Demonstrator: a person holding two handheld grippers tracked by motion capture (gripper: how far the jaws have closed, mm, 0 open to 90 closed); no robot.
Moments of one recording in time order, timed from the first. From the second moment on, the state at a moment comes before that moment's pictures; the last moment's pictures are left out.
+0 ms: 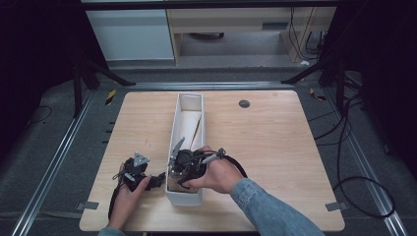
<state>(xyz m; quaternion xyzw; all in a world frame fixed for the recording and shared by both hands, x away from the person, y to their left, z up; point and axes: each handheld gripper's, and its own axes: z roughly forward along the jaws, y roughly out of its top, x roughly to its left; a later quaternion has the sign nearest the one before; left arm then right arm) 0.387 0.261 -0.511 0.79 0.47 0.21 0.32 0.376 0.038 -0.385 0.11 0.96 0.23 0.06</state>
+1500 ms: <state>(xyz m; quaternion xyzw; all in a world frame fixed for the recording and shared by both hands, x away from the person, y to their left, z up) 0.387 0.261 -0.511 0.79 0.47 0.21 0.32 0.376 0.022 -0.367 0.14 0.95 0.29 0.05</state>
